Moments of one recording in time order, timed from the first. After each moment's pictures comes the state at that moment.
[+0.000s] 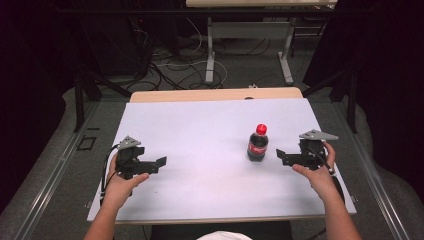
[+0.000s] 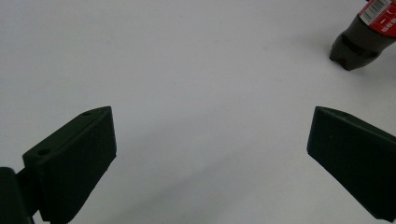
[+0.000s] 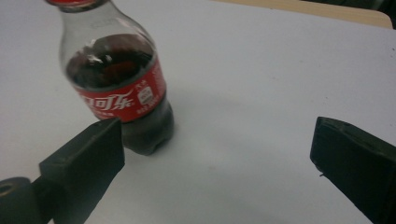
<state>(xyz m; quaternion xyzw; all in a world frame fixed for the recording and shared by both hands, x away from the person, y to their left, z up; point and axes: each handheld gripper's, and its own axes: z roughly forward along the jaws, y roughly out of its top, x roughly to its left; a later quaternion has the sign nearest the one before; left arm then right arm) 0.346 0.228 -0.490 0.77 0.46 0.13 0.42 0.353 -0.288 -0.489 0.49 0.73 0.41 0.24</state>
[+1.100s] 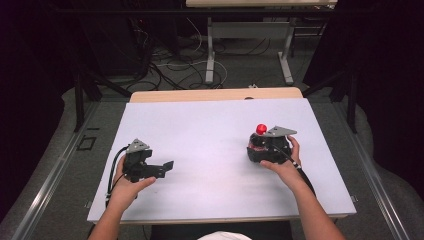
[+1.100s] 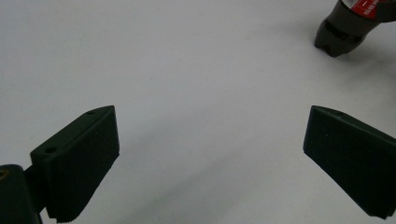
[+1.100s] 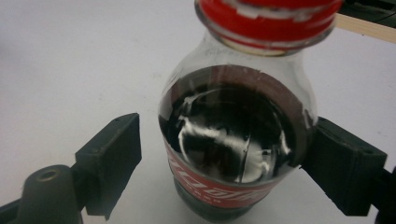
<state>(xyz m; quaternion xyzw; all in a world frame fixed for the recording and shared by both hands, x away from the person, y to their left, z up) 0.341 0.212 -0.494 0.78 0.44 0.13 0.42 0.386 -0.211 -0.510 0.42 0.78 0.41 0.23</state>
